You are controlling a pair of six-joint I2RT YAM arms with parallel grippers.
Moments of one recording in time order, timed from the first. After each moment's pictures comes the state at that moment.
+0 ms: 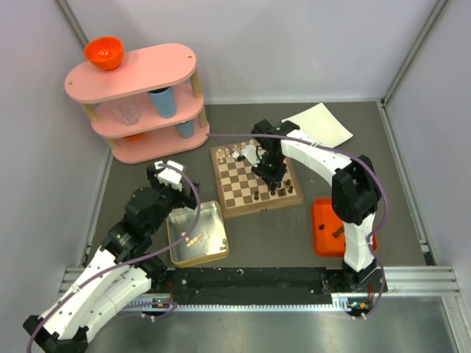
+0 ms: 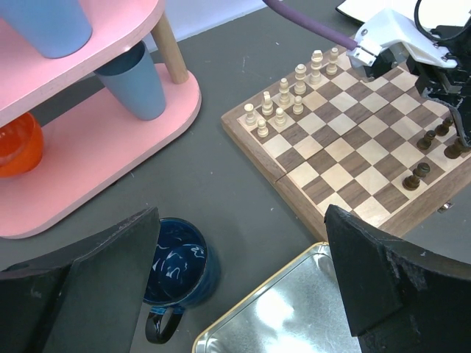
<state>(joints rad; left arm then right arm) -0.60 0.54 0.62 -0.26 -0.24 0.09 0.65 1.99 1.71 -1.18 -0.19 -0.47</state>
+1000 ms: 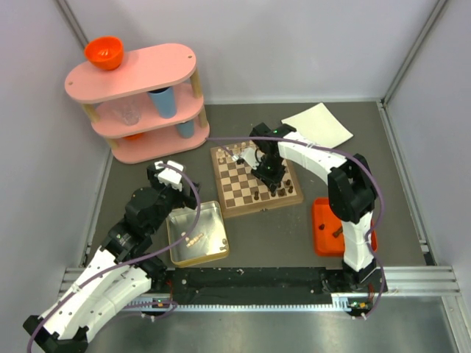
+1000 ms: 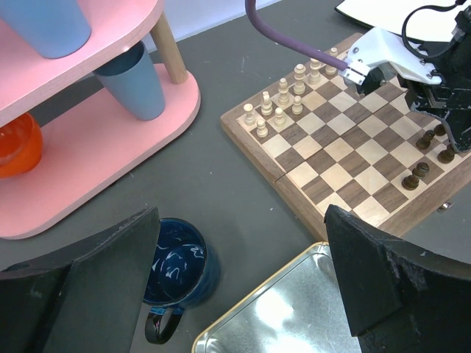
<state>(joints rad) -0.60 0.54 0.62 -0.26 -0.23 0.09 0.66 2.02 1.70 -1.14 -0.16 -0.47</state>
